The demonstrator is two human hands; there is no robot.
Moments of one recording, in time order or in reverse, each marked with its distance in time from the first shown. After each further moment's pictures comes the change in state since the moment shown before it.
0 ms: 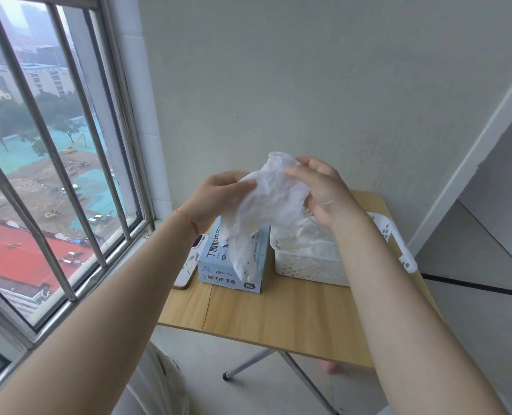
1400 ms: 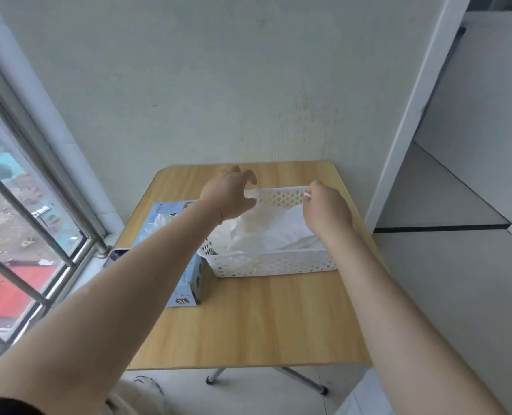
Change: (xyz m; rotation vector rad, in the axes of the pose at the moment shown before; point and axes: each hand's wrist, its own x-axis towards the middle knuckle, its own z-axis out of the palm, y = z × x) left_hand 0.107 -0.047 0.140 1.281 -0.151 0.138; right_hand -0.001 0.079 -0.155 -1.249 0.434 0.074
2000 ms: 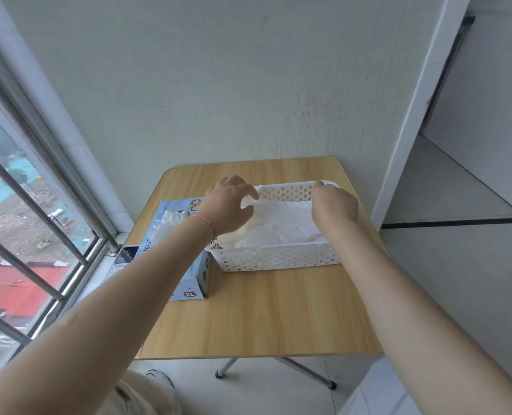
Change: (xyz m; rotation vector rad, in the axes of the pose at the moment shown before) left_hand -0.036 -0.010 0.009 -0.038 0.048 0.111; right_hand 0.003 0.007 0.001 -0.395 -0.066 -0.105
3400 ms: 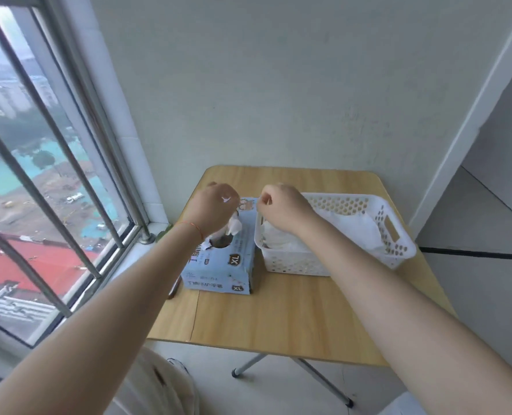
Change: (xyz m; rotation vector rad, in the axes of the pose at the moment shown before) left_hand -0.061 -0.084 -0.046 -0.313 0.186 -0.411; right_hand -0.008 -0.155 -0.026 0.537 -0.126 -0.369
